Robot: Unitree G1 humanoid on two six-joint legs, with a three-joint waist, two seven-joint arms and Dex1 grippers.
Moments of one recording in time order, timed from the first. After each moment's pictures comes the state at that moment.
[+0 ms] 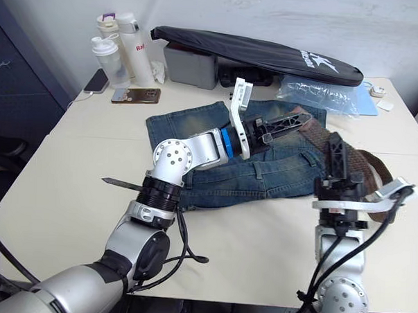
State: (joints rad) left arm -1.04 -0.18 0.08 0.38 -0.94 0.89 -0.27; right arm -0.02 -0.11 -0.37 -0.64 1.41 0.18 -0.03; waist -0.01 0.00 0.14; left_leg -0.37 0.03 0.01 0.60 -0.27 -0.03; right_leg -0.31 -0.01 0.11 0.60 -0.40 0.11
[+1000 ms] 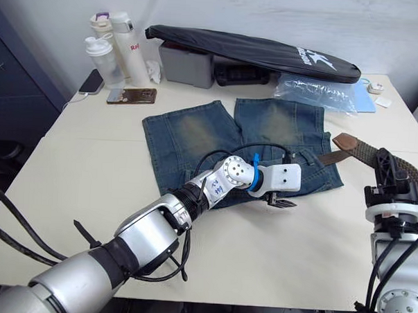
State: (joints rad) left arm -1.20 -0.22 -0.53 1.16 0.16 -0.10 -0.65; right arm 0.07 -0.38 -0.57 -0.63 1.48 0.27 -0.29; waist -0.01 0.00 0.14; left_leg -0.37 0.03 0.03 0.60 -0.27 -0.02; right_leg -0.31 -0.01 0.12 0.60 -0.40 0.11
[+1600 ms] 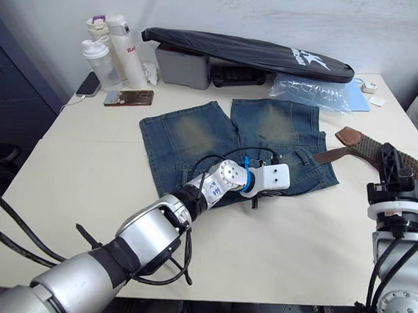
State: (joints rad) left arm -1.19 -0.21 -0.45 1.22 0.24 -0.11 -0.60; right arm 0.05 -0.39 -0.57 -0.64 1.48 0.26 -0.29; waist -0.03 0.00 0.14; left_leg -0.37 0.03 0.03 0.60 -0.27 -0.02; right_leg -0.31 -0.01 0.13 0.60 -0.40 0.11
